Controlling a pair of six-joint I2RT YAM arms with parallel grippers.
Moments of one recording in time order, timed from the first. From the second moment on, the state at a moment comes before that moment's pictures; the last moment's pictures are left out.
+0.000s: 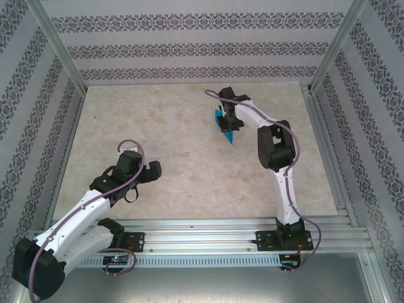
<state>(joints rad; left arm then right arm) -0.47 0.88 0.57 -0.53 -0.14 -0.62 0.36 2.37 1.97 -0.91 0.04 0.10</state>
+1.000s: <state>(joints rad) -0.47 0.91 0.61 -0.55 -0.14 -0.59 0.36 2.37 2.03 -0.98 0.02 0.11</state>
